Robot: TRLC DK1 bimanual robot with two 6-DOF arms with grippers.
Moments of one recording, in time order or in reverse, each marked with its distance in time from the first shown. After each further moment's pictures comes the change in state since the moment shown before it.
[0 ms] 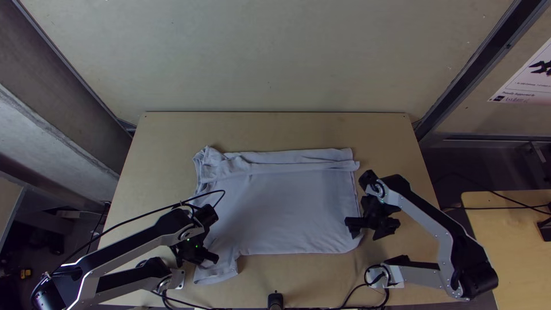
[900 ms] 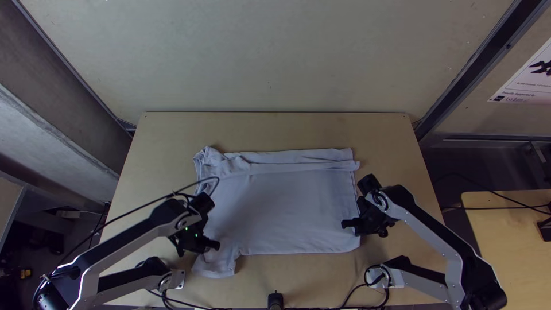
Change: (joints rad) left arm 0.125 0.013 0.093 -0.009 -0.001 0.024; right arm 0.061 -0.150 -0.080 0.157 -0.021 -0.008
